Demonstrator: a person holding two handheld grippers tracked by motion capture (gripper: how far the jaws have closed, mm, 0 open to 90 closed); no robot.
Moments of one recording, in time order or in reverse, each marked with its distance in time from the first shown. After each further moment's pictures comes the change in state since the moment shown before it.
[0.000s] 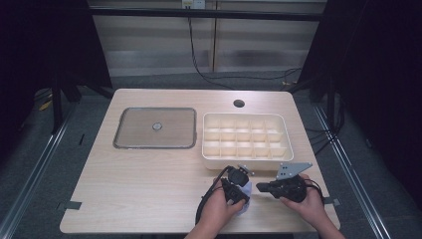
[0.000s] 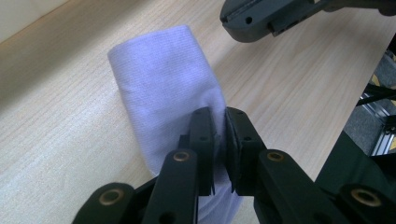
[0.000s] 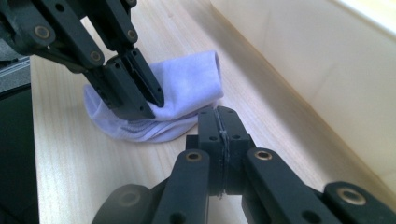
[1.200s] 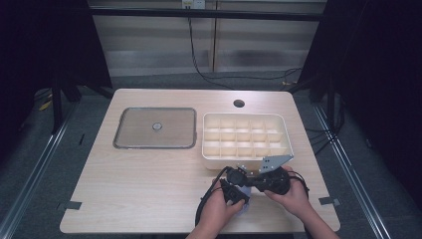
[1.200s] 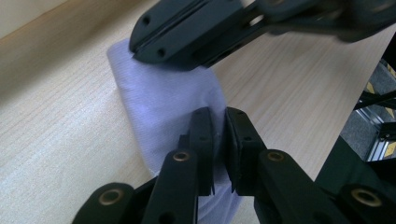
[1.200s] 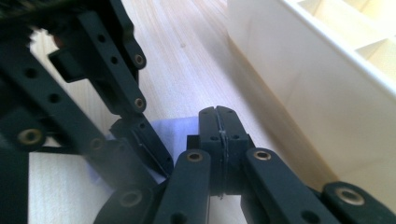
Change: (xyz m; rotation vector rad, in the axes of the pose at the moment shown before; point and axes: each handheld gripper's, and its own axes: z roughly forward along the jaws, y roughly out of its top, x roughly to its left) left arm 0.001 -0.003 0.000 -0.028 -0.009 -0.027; right arm 0.005 0.035 0.032 0.022 0.037 -0.048
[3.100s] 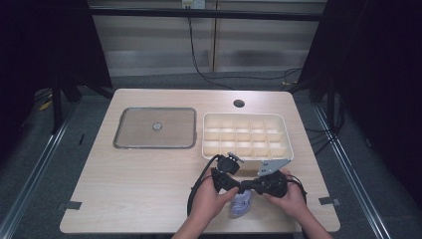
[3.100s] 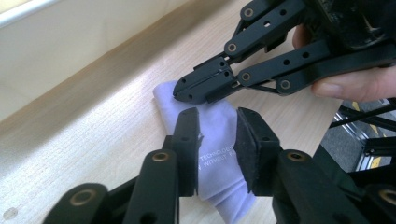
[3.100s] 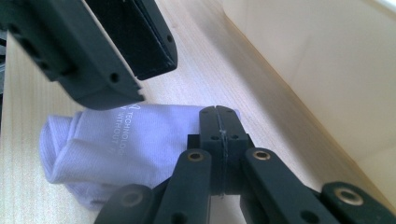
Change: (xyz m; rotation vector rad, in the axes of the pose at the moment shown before) left arm 0.017 0.012 -0.036 -0.046 -0.021 -0.030; right arm -0.002 -0.016 0.012 -0.003 -0.011 0.023
